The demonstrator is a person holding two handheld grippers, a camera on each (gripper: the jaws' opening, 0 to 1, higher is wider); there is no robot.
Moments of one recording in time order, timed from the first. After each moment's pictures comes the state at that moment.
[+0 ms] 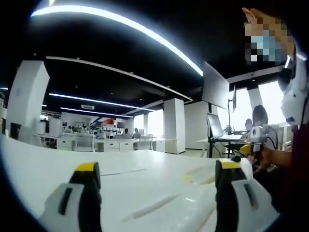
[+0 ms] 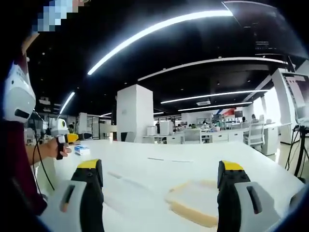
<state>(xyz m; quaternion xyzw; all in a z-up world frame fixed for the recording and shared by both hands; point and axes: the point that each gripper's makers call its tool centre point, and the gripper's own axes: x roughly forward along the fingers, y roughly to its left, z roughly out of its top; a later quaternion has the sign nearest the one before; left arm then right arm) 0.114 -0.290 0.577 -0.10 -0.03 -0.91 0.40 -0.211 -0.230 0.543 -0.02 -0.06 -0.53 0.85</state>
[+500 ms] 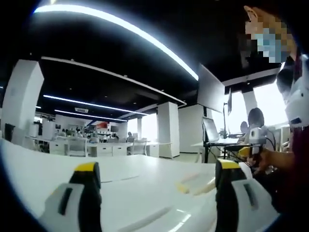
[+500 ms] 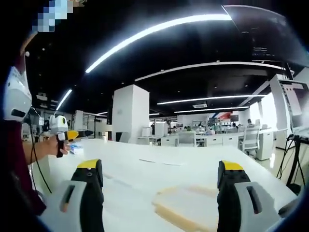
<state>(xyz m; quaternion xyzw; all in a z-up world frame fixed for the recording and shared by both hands) 0.071 -0.310 0.593 -0.11 -0.04 -0.92 0.37 -0.243 -0.238 0.557 -0.04 -0.06 -0.55 0.84</state>
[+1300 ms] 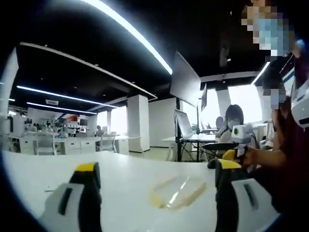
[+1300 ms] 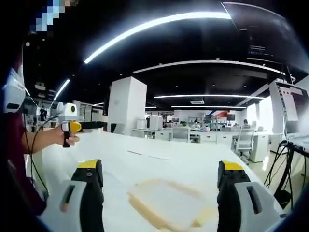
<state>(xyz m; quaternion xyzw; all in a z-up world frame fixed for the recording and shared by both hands) -0.060 -0.335 0.589 -0.07 -0.02 -0.97 0.24 -0.290 -0.256 0.545 -0.04 -0.01 -0.56 0.83</state>
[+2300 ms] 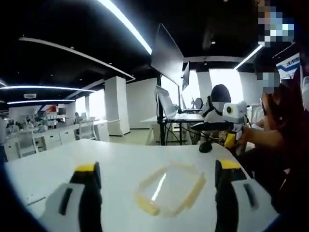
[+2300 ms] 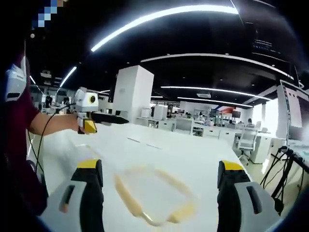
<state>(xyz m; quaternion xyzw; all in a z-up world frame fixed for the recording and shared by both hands) -0.160 -0.366 0.546 0.03 -0.03 -0.99 0.14 -0.327 -0.272 0.527 -0.04 0.05 -0.53 0.84</state>
